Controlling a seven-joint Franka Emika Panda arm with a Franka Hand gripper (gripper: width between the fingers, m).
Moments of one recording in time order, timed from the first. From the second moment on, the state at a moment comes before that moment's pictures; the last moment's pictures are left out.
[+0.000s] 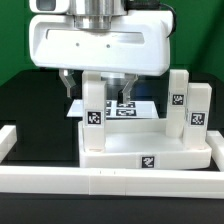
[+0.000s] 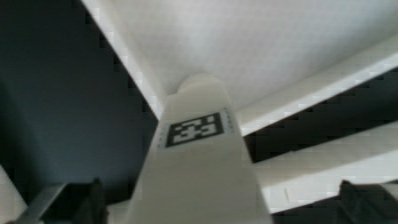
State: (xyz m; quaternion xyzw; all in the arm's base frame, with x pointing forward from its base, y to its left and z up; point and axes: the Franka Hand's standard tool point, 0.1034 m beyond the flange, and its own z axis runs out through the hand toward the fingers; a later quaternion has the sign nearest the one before) arm 0.592 -0.062 0.109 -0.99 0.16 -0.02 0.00
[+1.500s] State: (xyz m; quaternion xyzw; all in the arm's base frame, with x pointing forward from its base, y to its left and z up) arm 0.589 -0.079 0.109 -0.94 0.33 -0.01 0.03
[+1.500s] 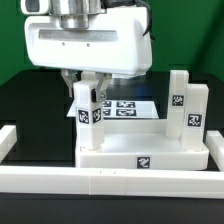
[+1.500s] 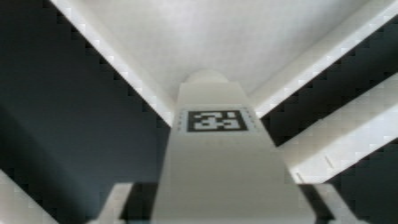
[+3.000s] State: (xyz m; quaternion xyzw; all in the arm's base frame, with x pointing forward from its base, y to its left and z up) arm 0.591 -0.074 0.105 -0.87 0.49 -0.01 0.03
